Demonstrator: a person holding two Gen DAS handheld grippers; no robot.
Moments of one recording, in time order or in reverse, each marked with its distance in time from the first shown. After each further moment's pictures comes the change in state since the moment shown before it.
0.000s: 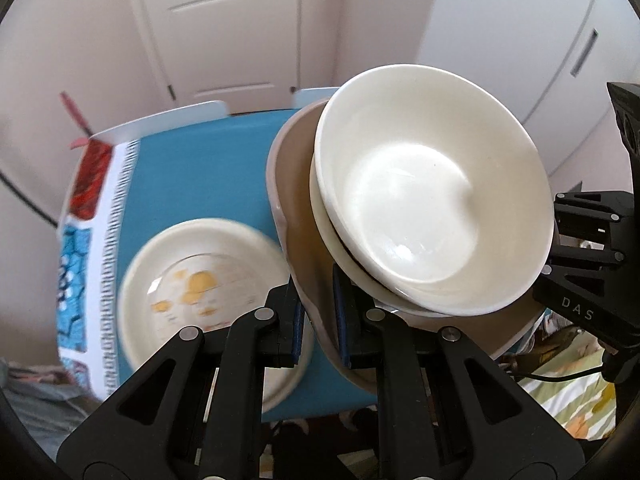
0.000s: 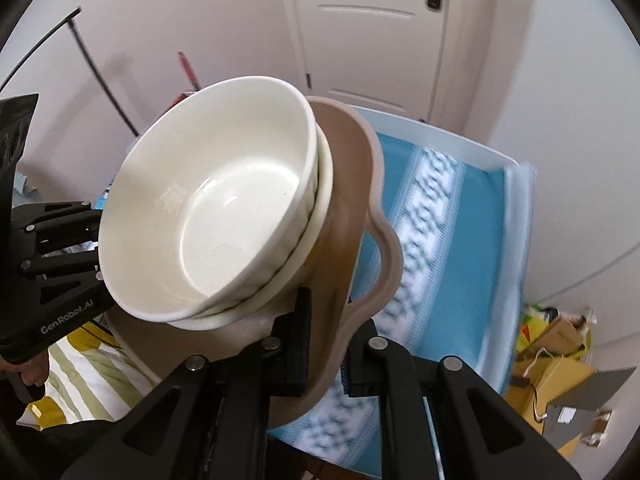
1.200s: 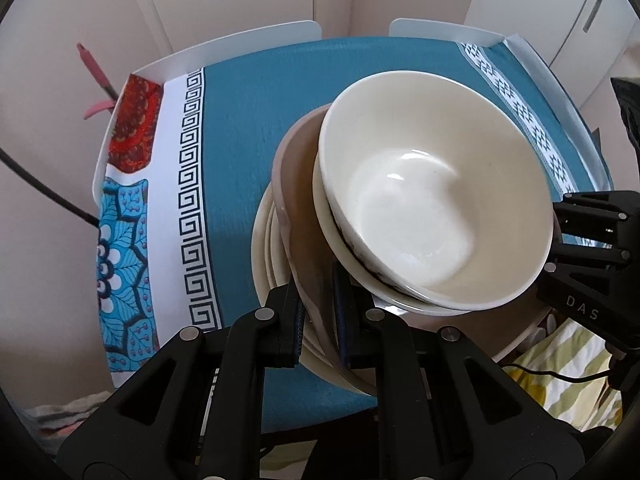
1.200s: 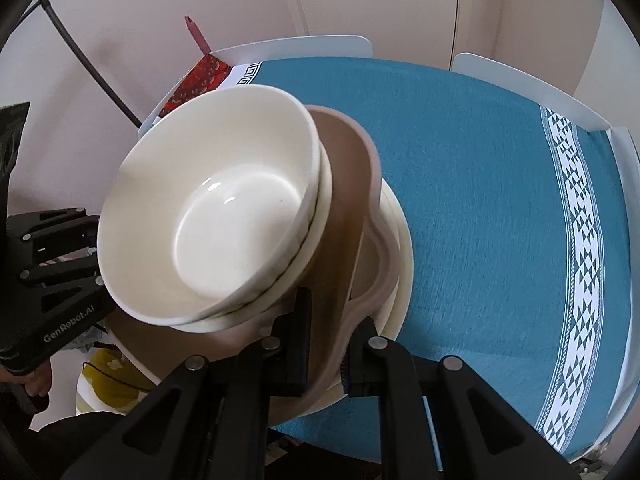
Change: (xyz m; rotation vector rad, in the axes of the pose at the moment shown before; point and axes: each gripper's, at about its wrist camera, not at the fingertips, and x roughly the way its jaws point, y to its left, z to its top) left arm 0.043 0.152 -0.064 0.122 0.097 0.015; right arm 0.112 0.148 0.011 0.161 0.070 0.008
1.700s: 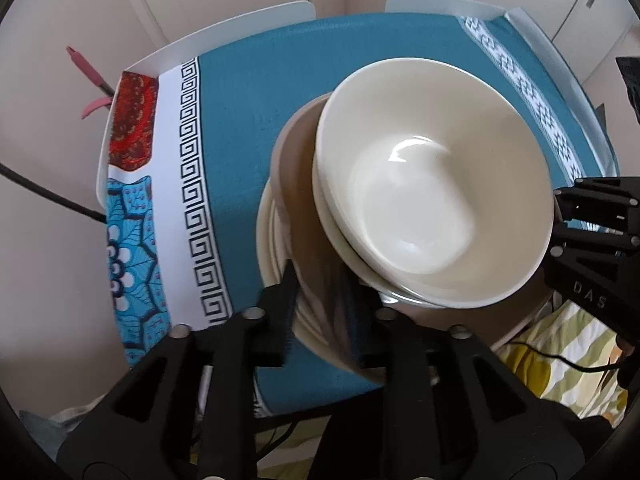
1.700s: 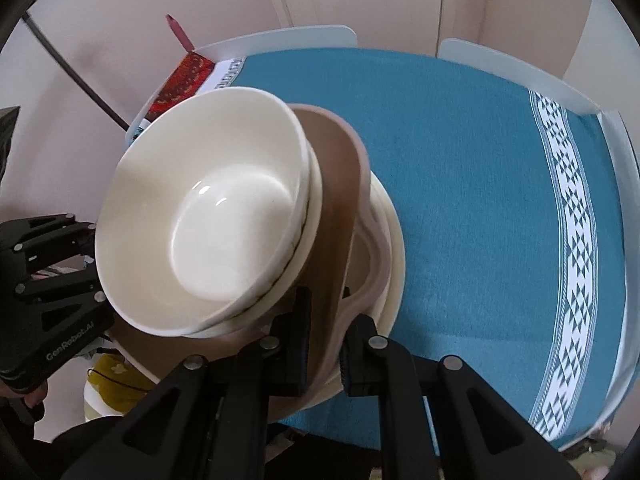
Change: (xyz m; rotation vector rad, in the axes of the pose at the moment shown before) left arm -0.003 -0.001 0.013 0.045 0.123 0.029; right arm 0.001 -0.003 0.011 0.061 0.072 -0.023
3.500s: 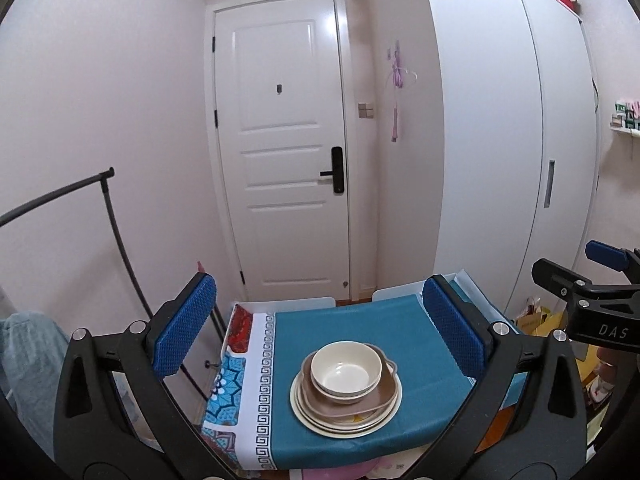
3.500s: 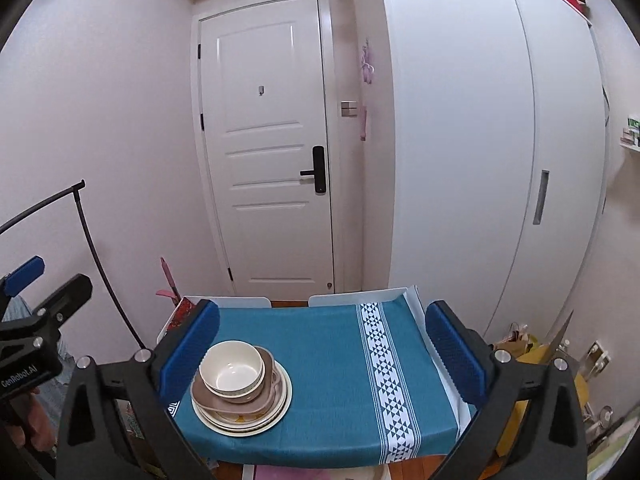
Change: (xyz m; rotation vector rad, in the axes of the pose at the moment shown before) left arm -0.322 -0.072 -0.128 -0.142 -0.982 0.161; right arm -0.328 0.028 -0.131 0.128 -0.869 -0.296
